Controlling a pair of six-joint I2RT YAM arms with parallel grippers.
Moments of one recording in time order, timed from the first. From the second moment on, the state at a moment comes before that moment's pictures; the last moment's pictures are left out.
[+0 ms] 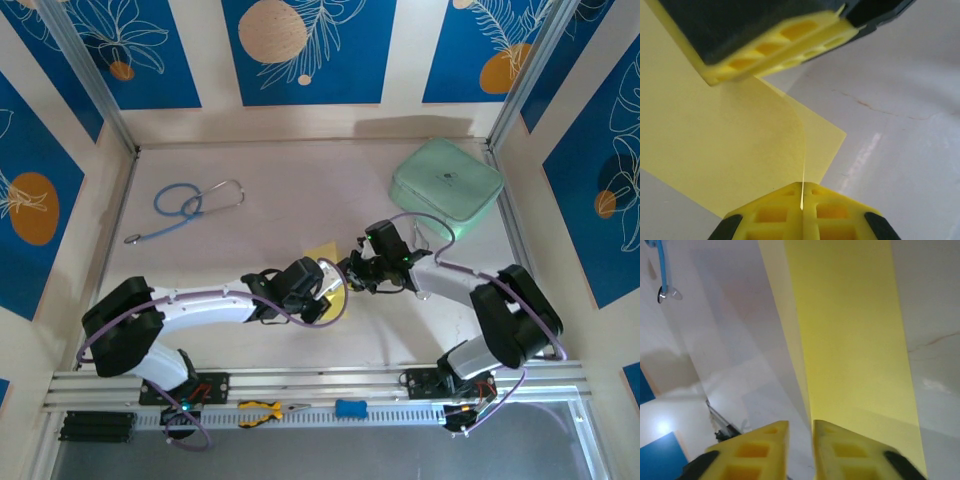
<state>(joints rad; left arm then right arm) -1.03 1.49 0.80 -0.21 0.09 -0.20 0.55 1.44 0.66 -0.13 -0.53 1.04</state>
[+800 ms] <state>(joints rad) -0.97 1.57 0.81 -0.07 0.32 -0.39 0.60 1.18 0.35 -0.08 -0.43 1.08</state>
